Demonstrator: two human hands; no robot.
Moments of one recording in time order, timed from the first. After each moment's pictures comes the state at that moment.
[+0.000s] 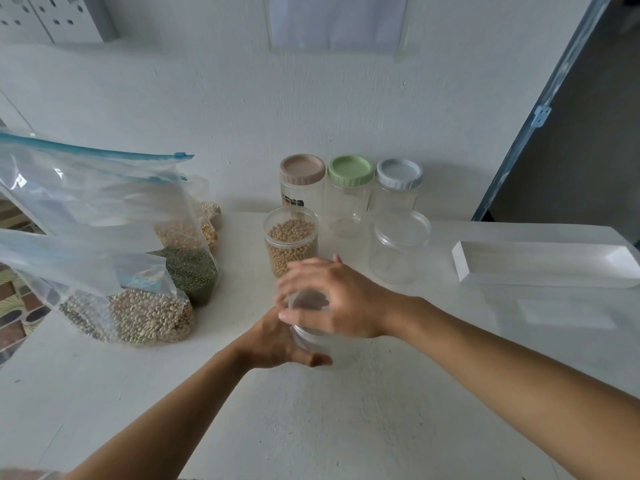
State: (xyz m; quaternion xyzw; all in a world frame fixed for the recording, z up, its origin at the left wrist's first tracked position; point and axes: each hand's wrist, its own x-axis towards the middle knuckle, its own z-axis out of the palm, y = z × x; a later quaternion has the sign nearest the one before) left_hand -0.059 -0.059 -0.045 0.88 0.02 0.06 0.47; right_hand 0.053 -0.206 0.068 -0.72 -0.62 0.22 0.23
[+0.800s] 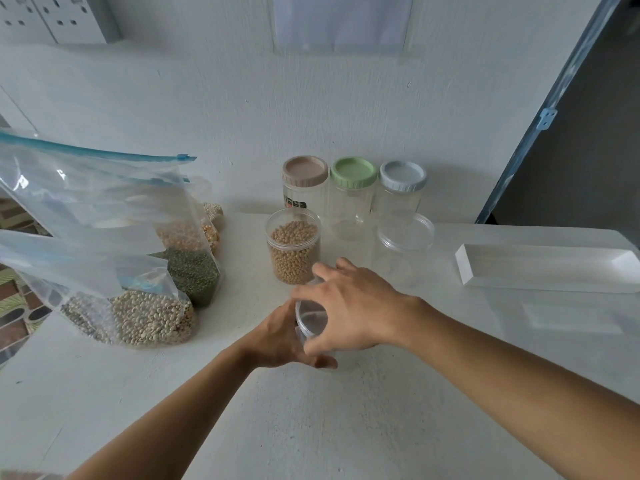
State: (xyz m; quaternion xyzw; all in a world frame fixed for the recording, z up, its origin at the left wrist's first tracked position) left_hand -0.051 -0.058 -0.049 0.87 0.04 0.04 0.50; right_hand 0.050 -0.203 0.075 -0.78 -0.62 0.10 0.01
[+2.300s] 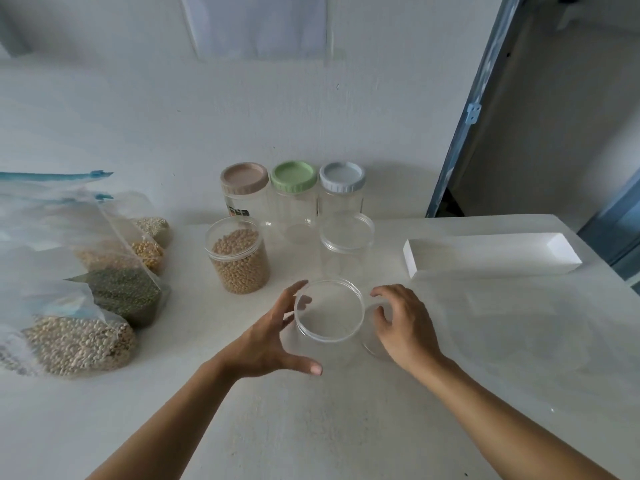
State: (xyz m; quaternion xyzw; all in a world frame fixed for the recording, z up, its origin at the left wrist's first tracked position) left_hand -0.012 -0.106 -0.041 0.85 0.04 -0.01 0.52; right_hand 0.135 -0.328 -0.052 -0.89 -0.30 -0.03 0.34
